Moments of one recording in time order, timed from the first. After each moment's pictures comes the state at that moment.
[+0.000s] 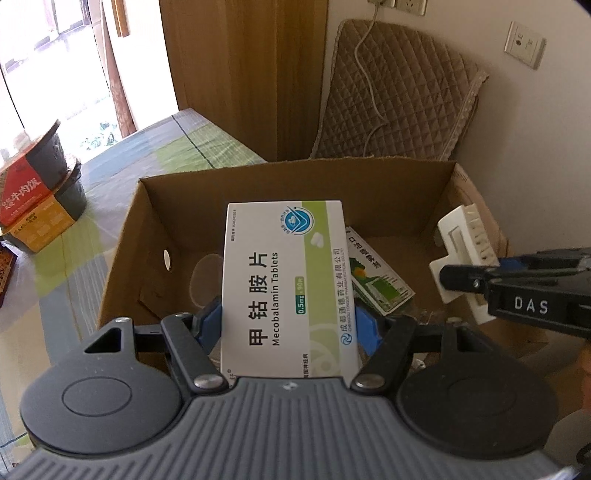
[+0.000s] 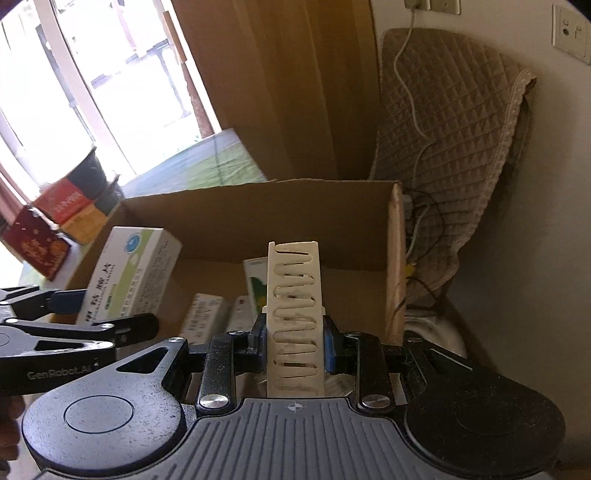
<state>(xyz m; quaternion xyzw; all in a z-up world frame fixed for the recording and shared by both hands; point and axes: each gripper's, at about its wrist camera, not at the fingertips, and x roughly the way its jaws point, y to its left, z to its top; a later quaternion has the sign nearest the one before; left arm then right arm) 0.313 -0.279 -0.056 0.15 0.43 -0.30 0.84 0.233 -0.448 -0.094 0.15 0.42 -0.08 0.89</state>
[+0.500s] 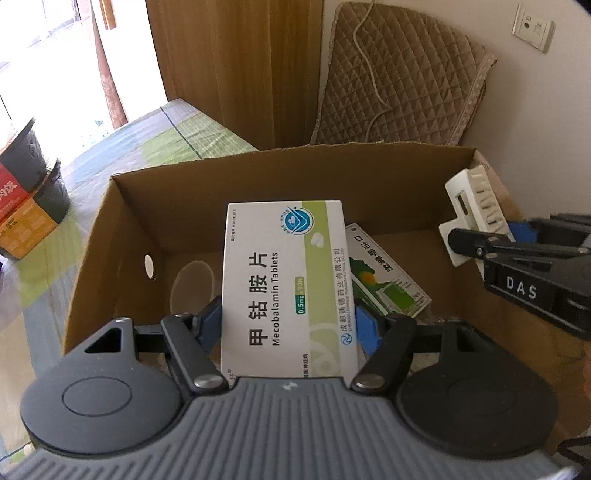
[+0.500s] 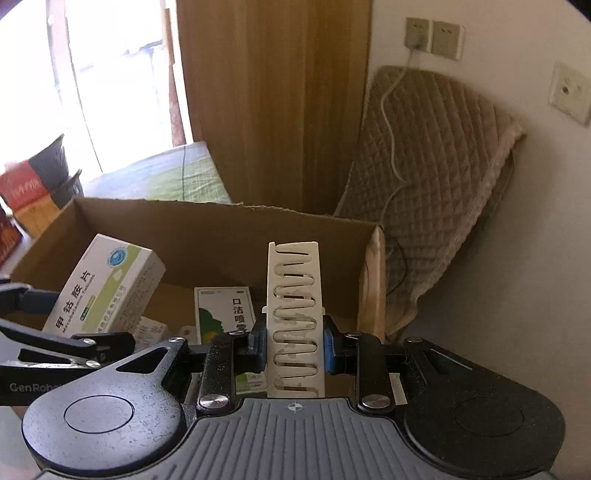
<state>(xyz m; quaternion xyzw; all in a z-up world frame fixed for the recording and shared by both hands) 0.334 -0.300 -0.085 0.17 0.43 -0.30 0.83 0.262 -0.438 -0.113 0.03 0.40 -0.13 0.91</state>
